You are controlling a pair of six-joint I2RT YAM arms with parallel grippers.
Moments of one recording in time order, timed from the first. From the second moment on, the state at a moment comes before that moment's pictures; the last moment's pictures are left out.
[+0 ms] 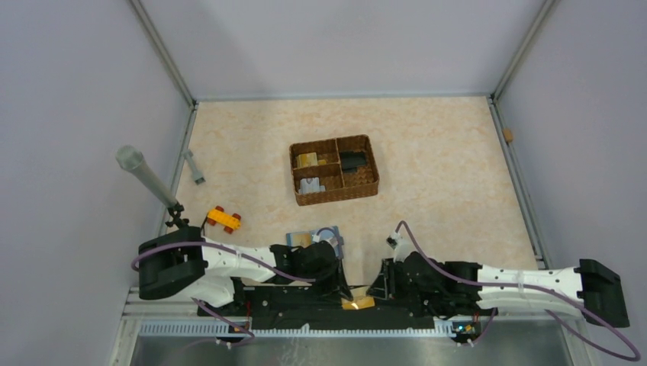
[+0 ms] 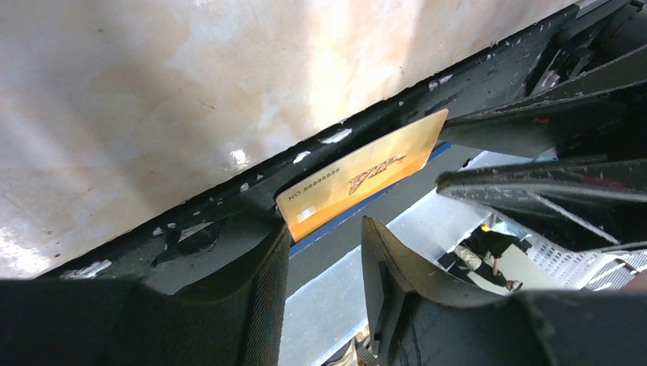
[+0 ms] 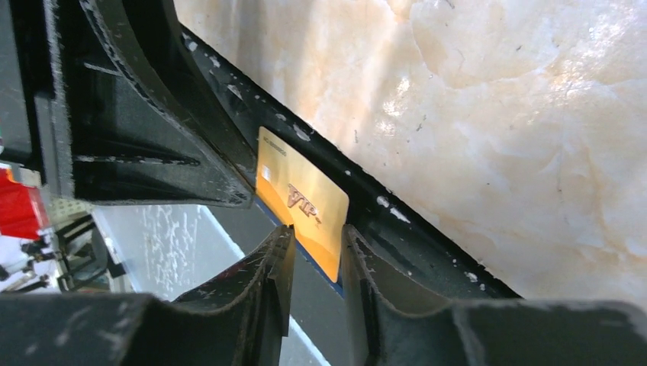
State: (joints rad) left arm -1.29 1.36 0.44 0.04 0.22 -1.42; right arm 1.34 0.59 0.09 -0.12 0.03 1.15
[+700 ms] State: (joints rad) left arm -1.27 1.34 0.41 0.06 0.24 -1.44; right arm 1.32 0.58 0.09 -0.07 -0.04 1.01
